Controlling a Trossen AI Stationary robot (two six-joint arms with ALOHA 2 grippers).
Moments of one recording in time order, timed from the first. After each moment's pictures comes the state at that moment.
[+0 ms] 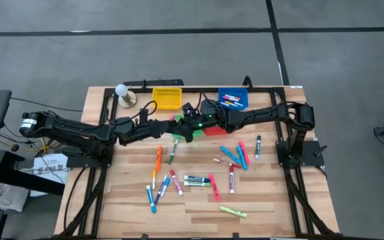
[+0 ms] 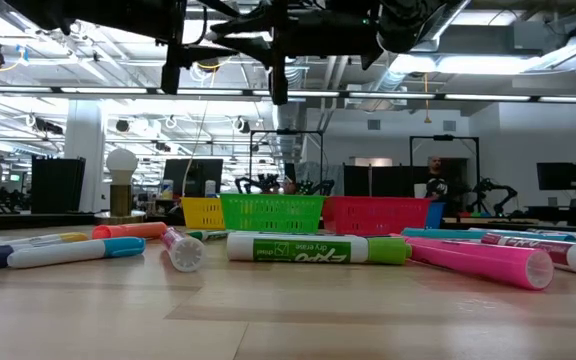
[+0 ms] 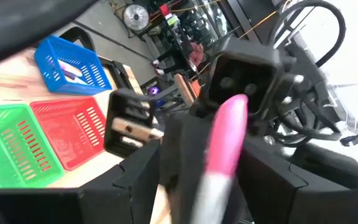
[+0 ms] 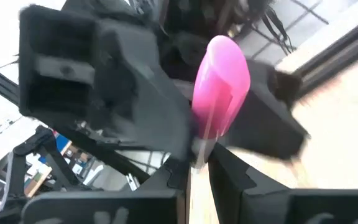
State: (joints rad) left arm -0.07 1.08 0.54 0.53 -0.41 -1.00; right arm -0.13 1.84 1.25 0.49 -0.36 0.70
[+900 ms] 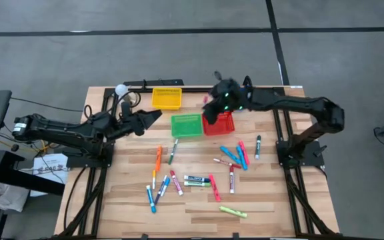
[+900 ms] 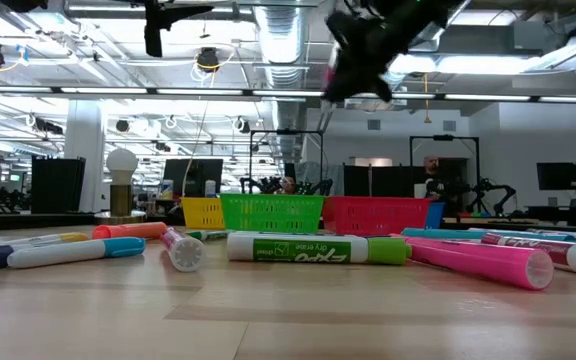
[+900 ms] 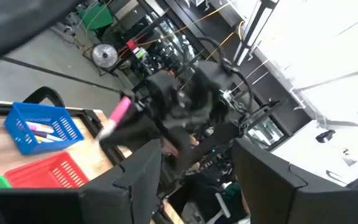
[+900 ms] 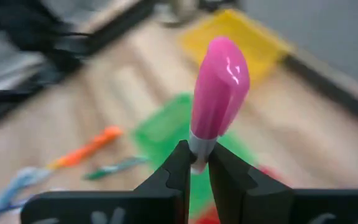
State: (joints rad) left arm -0.06 0.85 0.54 0.50 -0.42 -0.79; right arm -0.34 1.49 1.24 -0.44 -0.02 0.30
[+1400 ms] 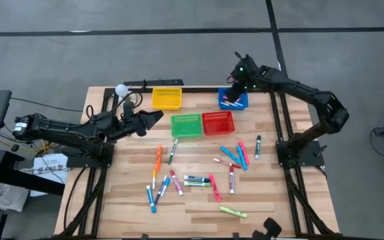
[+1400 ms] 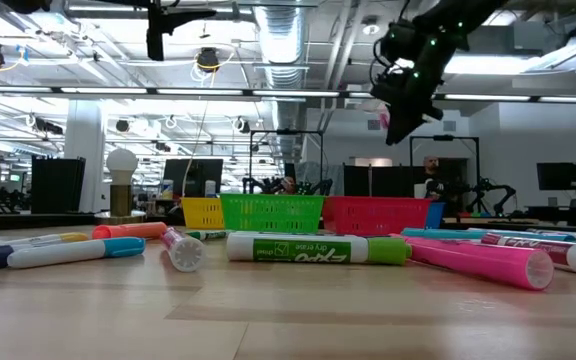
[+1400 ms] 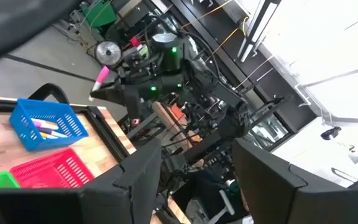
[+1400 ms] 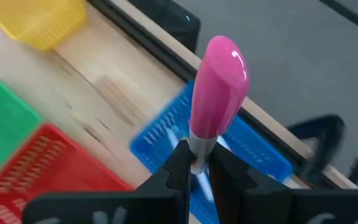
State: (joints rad) left arm -0.06 0.87 0.54 0.49 -0.42 -0.79; right arm -0.73 1.48 1.24 -0.72 0.06 0.02
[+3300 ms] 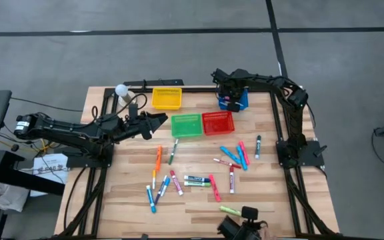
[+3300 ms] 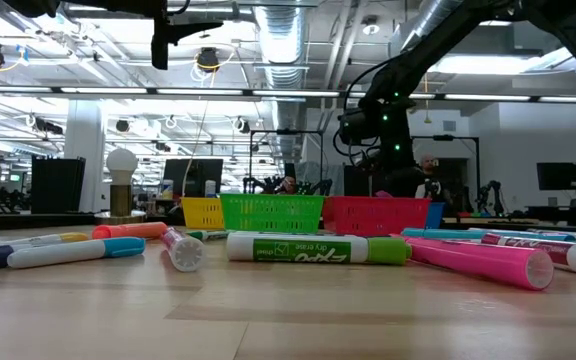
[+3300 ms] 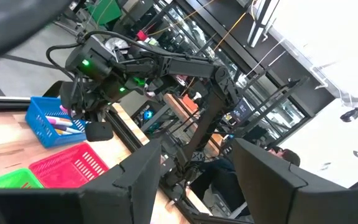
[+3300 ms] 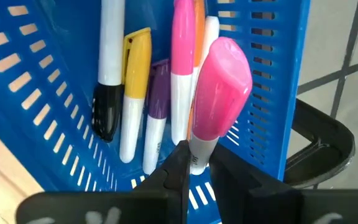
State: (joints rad) left arm -0.07 0.93 0.54 0.49 -0.41 -0.73; right arm -0.71 2.00 1.45 -0.99 0.36 -0.53
